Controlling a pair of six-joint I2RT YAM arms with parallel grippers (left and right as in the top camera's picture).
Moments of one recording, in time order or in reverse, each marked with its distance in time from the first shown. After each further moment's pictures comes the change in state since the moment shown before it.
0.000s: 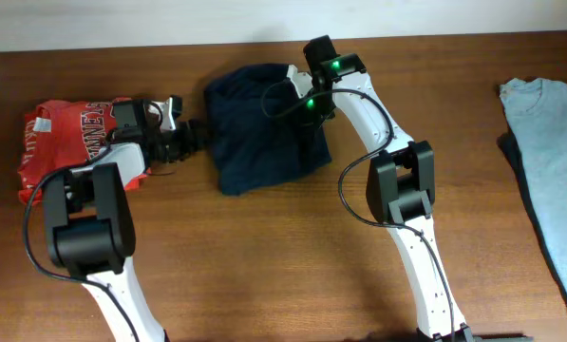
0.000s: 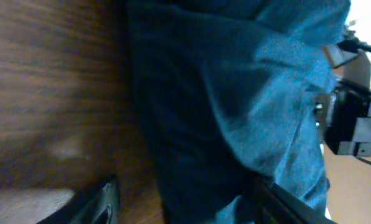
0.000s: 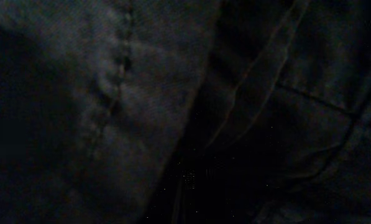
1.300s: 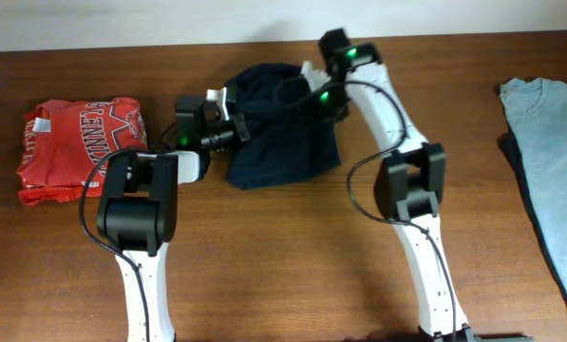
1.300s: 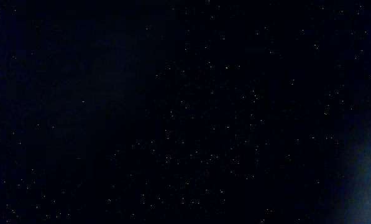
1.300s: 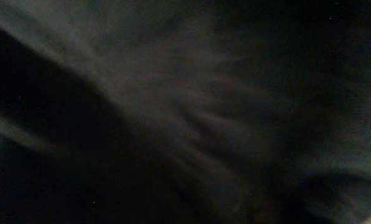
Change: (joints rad) left arm -0.243 0.162 0.000 0.695 0.082 -0.406; right arm -0.068 -0.002 0.152 -0.237 -0.019 0.006
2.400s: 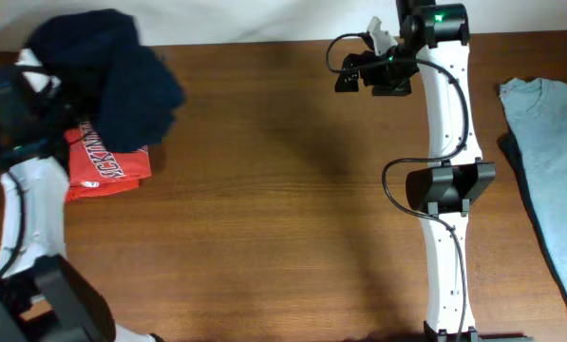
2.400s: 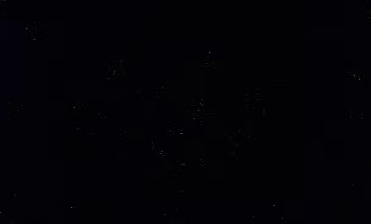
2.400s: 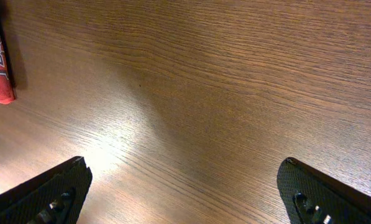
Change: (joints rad) left arm 0.494 -0.651 0.039 -0.663 -0.397 -0.049; right arm -0.178 -0.045 0.355 -0.327 -0.052 0.003
